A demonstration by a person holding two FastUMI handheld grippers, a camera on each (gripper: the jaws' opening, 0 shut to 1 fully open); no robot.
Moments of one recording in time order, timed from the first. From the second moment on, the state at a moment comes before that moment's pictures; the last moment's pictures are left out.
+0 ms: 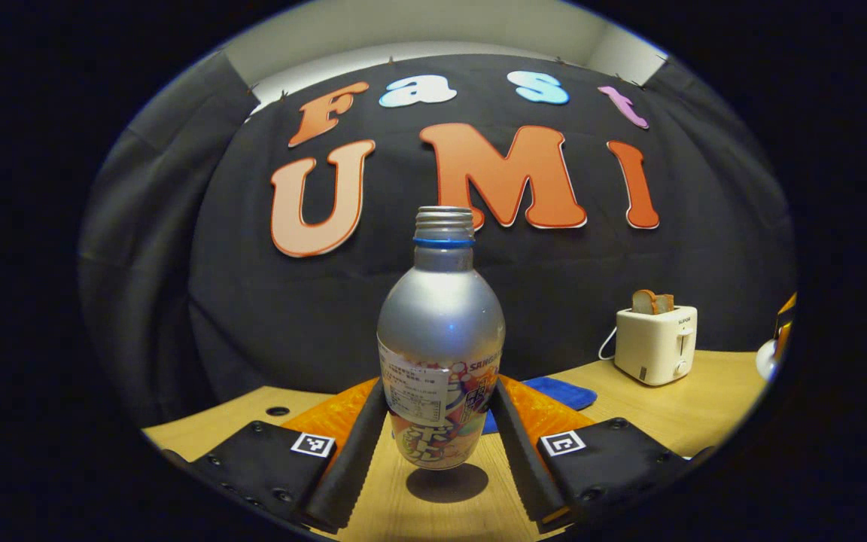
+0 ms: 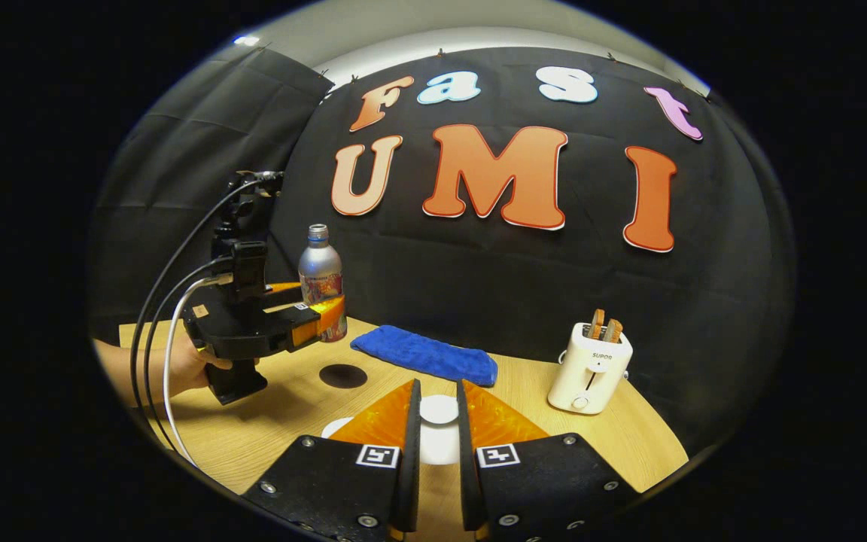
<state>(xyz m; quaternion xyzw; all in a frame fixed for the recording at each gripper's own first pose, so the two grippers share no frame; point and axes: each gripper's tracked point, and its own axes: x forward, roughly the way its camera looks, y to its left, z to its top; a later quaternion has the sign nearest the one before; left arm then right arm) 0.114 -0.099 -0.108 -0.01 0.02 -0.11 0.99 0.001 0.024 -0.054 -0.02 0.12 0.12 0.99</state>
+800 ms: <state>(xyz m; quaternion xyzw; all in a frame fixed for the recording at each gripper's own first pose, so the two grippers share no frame) 0.101 -0.116 -0.167 -0.07 0.17 -0.13 0.97 0.020 0.039 -0.071 -0.02 0.14 0.15 0.98</state>
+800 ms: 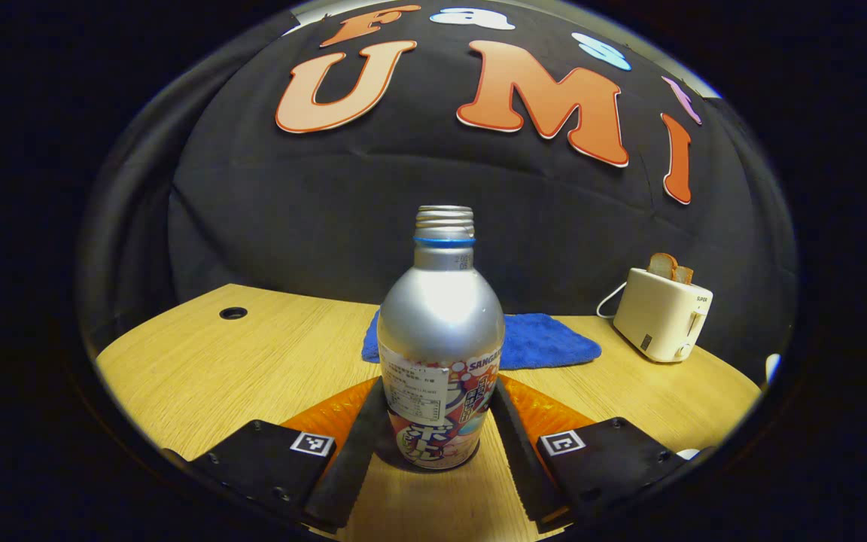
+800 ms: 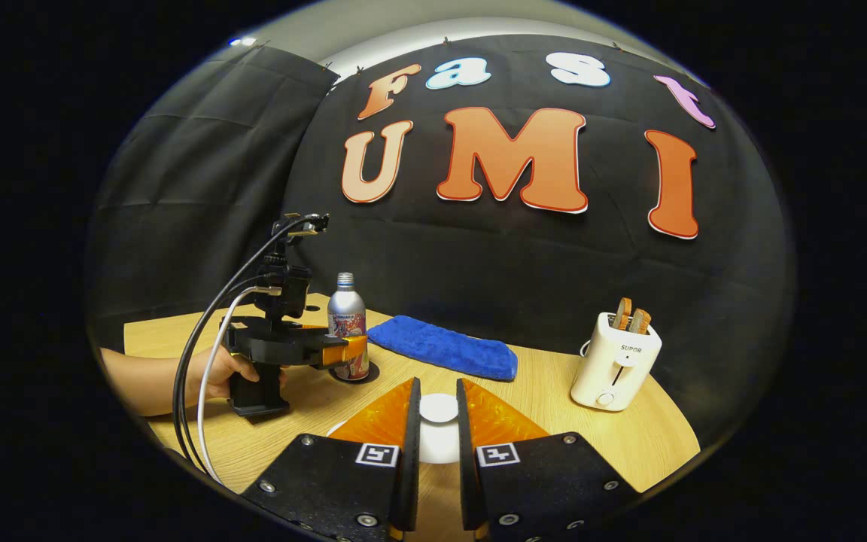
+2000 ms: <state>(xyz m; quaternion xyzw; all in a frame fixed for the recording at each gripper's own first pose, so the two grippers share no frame) 0.062 -0.084 -0.147 0.01 0.14 -0.11 0.98 0.027 0.096 -0.103 0.02 0.16 0.18 0.97</state>
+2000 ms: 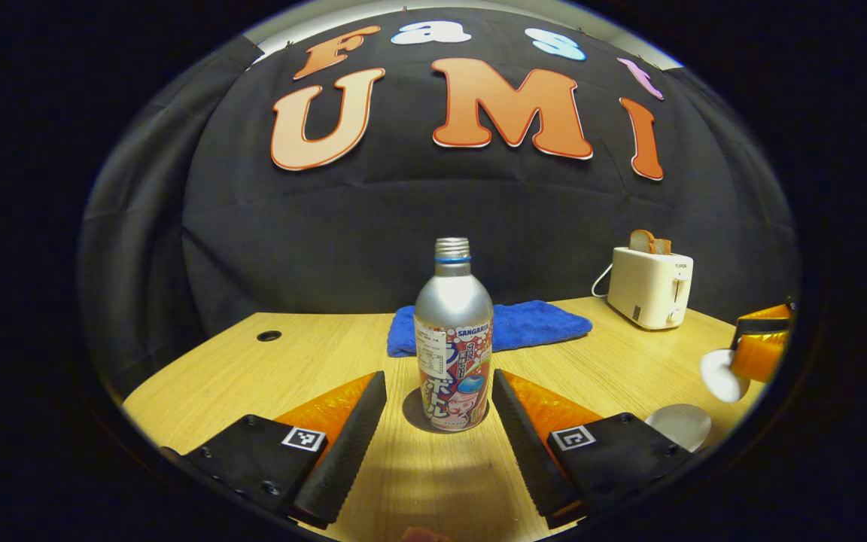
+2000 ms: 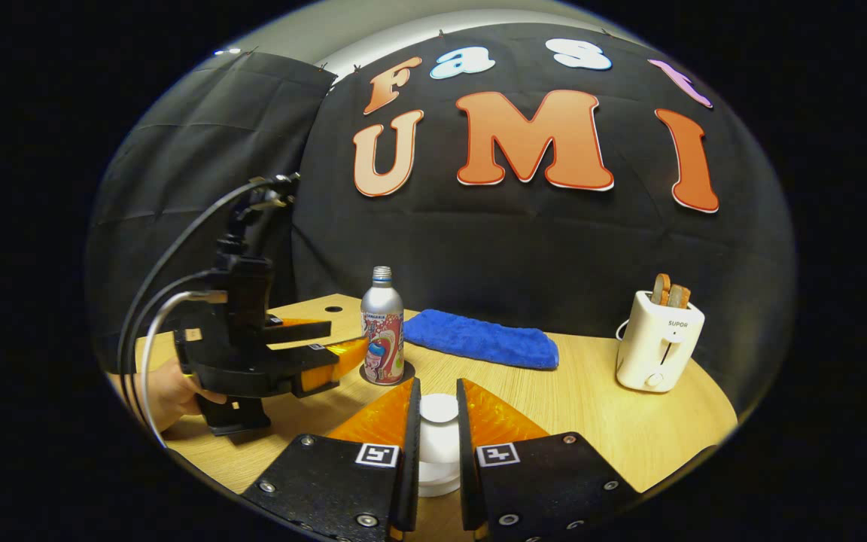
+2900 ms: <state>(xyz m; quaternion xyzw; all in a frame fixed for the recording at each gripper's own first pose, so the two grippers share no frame) 0.038 -0.063 -0.108 0.02 0.08 -0.07 0.99 0.023 0.108 -0.155 0.00 0.19 0.18 0.97</state>
